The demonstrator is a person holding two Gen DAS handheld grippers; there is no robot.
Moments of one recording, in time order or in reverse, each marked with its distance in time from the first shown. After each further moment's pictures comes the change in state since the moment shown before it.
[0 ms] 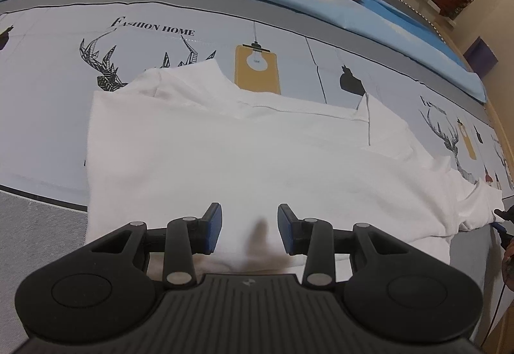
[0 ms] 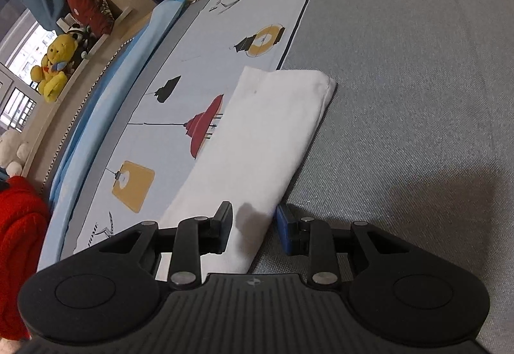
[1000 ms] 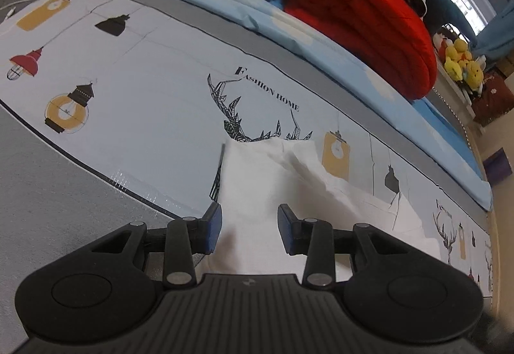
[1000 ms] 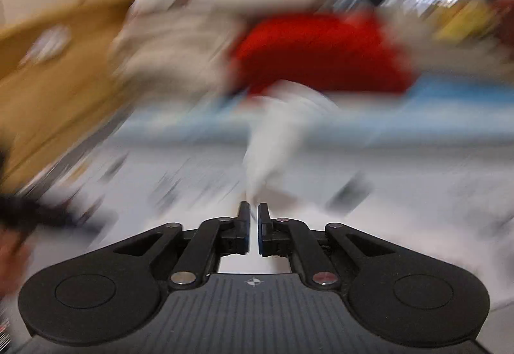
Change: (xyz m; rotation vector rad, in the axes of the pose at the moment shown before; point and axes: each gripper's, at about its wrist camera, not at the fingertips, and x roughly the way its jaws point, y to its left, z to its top) left arm -0.087 0.114 0.008 -0.337 -0.145 0.031; right arm -0.207 0.281 -0.336 -1.188 0.307 0.737
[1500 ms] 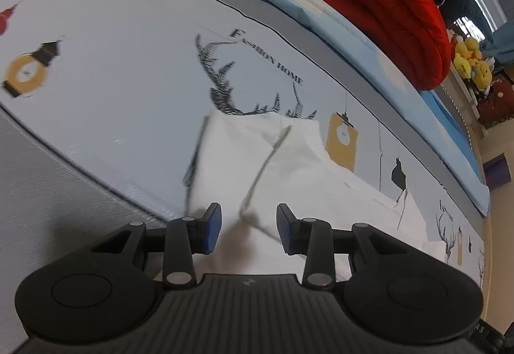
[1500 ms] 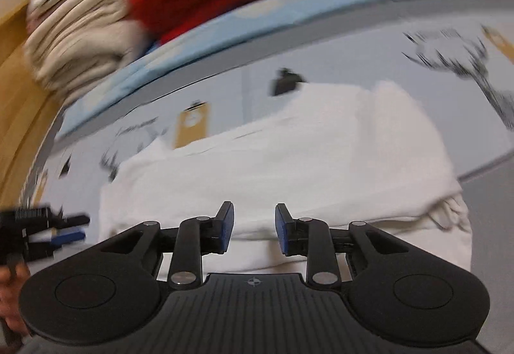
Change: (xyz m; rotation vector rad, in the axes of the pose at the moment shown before) left arm 0.067 -0.008 -0.002 -0.055 0.086 -0.019; right arm 0.018 -0.078 -0.041 0.445 0.151 -0.177
